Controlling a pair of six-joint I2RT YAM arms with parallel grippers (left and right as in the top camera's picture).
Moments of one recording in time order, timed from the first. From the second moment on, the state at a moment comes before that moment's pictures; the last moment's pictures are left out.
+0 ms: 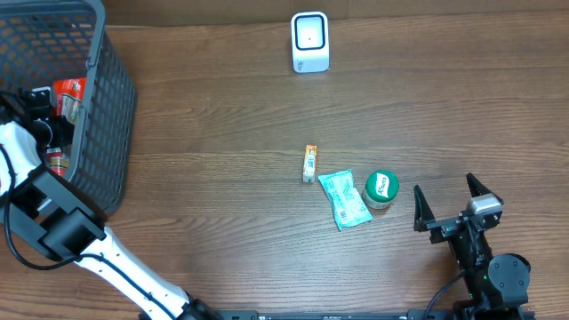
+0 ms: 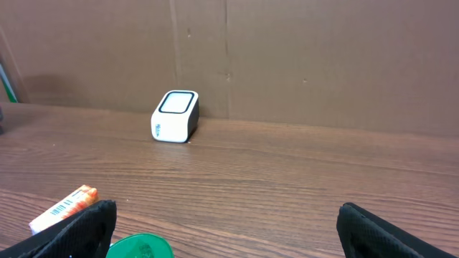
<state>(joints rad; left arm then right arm) 0.77 2.40 2.04 -0.74 0.26 0.52 0.12 0.01 0.02 -0.02 -0.12 0.02</state>
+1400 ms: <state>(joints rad) 0.26 1.53 1.94 -1.42 0.18 -0.23 0.12 0.01 0.02 -0.02 -0.12 0.02</state>
